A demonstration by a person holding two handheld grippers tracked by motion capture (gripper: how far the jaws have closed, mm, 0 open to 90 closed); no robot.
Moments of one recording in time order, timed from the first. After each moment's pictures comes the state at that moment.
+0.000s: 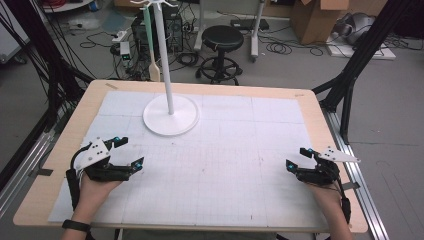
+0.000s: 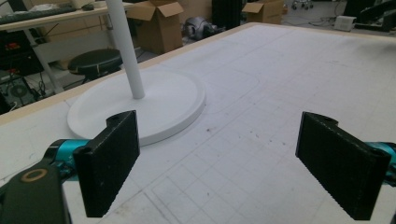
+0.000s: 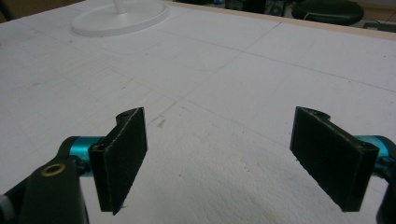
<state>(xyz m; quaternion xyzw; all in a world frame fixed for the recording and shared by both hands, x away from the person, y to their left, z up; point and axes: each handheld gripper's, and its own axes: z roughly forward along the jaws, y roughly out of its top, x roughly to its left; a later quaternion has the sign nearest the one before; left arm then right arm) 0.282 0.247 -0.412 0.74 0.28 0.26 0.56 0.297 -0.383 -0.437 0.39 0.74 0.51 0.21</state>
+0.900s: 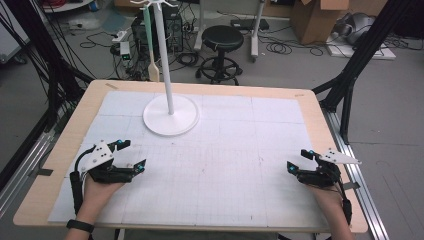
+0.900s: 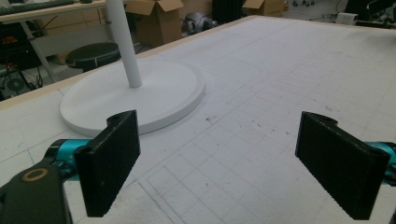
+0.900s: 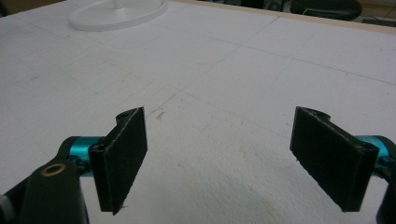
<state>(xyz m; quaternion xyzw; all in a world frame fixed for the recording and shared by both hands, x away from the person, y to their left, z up) 0.285 0.245 -0.425 0.74 0.28 0.26 0.55 0.293 -0.386 -0.439 0.40 0.74 0.51 0.21</state>
